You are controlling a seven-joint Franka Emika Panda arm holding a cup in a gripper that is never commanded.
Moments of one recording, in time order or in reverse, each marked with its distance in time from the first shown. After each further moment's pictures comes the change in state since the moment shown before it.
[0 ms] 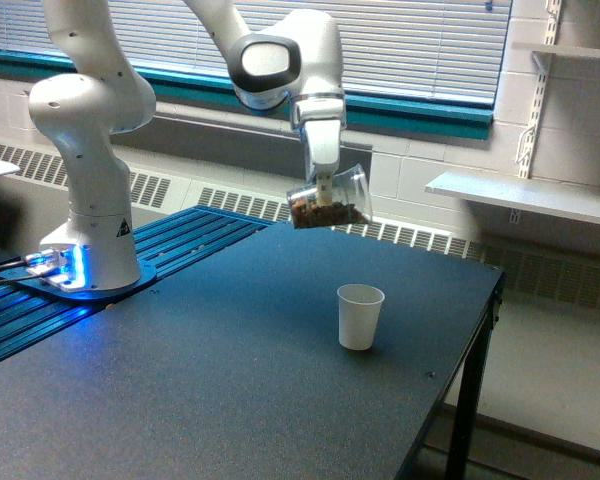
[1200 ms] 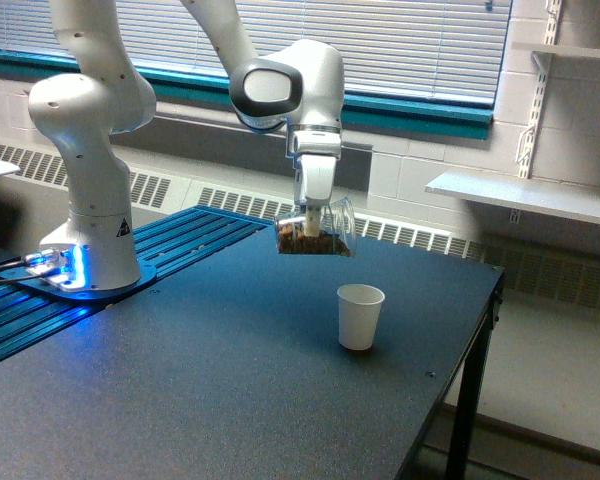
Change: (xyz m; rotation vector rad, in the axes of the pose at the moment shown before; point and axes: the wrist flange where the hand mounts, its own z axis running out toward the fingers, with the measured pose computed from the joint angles) arm -0.010 -0.001 0.042 -0.040 -0.109 -0.052
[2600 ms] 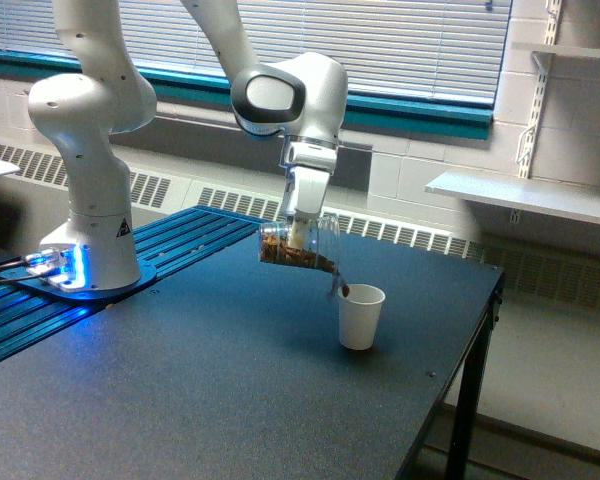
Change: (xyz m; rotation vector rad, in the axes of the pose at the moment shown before) arm -0.008 0.010 0.019 -0.090 -0.086 -0.037
